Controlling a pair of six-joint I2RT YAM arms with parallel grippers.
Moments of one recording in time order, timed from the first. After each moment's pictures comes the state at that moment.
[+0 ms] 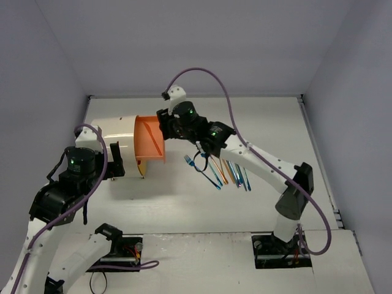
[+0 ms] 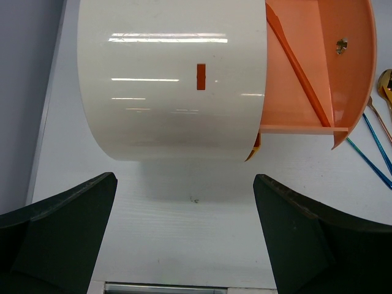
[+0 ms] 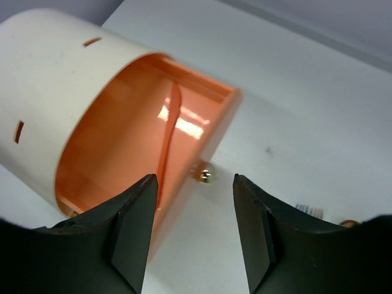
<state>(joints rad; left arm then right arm) -0.40 0.72 1.19 -1.03 -0.38 -0.27 0.93 1.76 1.73 -0.36 0.25 0.23</state>
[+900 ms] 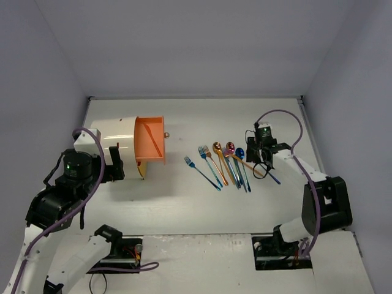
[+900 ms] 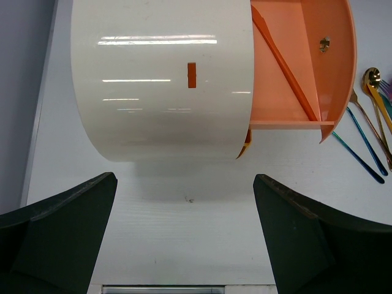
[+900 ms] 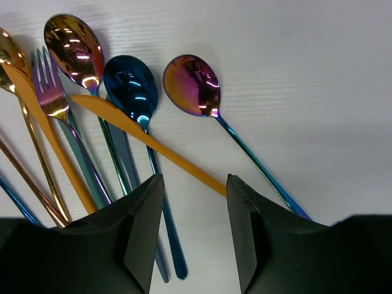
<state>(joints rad) -0.40 0.70 1.19 -1.03 -0.34 -0.26 0.24 1.46 0.86 -0.35 0.15 0.24</state>
